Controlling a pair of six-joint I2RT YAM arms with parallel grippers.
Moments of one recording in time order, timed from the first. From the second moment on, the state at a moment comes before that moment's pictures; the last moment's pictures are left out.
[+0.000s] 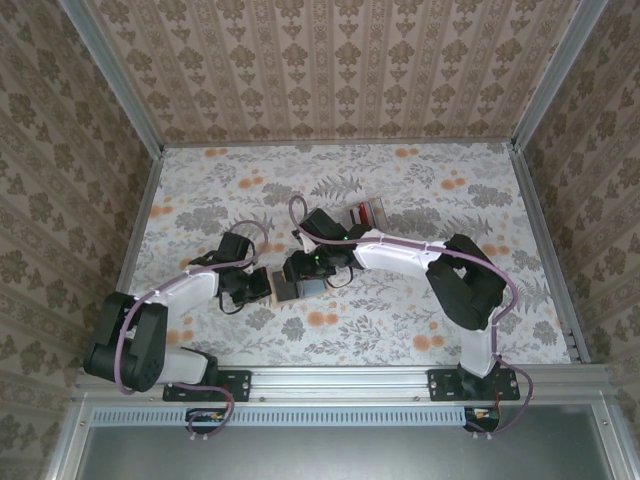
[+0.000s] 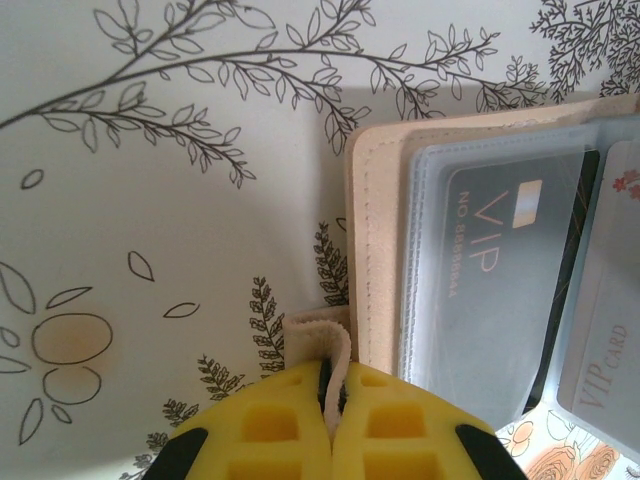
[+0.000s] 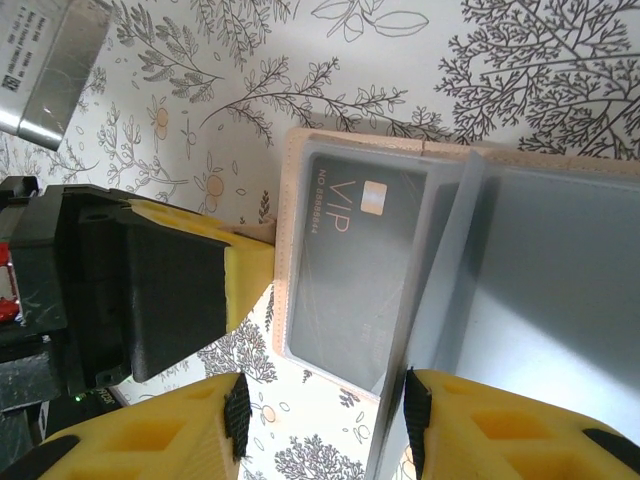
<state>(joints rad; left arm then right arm) -0.36 1.35 0.58 -0.44 0.32 -0.59 0.82 1.92 1.33 -0.38 -0.36 0.65</state>
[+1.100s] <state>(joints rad) -0.36 1.19 0.71 -0.63 0.28 -0.59 0.54 1.65 1.24 -0.45 -0.24 0.55</state>
